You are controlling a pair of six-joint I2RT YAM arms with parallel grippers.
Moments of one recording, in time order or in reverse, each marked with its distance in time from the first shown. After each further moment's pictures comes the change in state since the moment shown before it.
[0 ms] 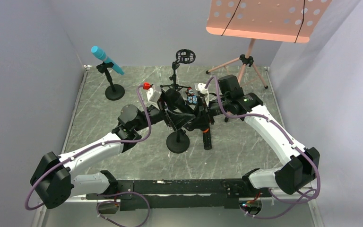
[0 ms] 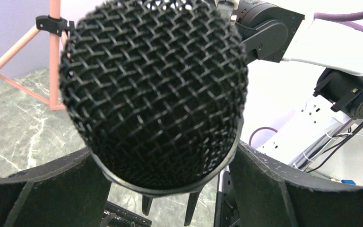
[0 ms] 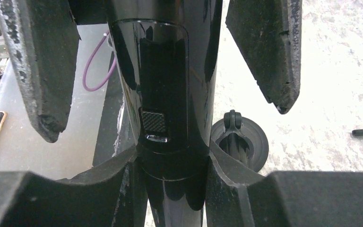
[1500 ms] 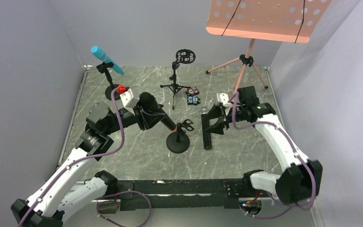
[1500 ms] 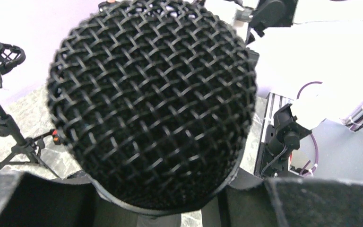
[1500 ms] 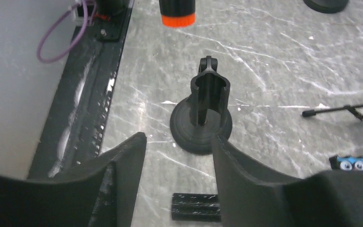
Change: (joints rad) left arm 0.228 -0.355 0.093 -0.627 0.160 0.286; right arm -0.261 -0.168 -0.241 -0.015 -0.150 -0.371
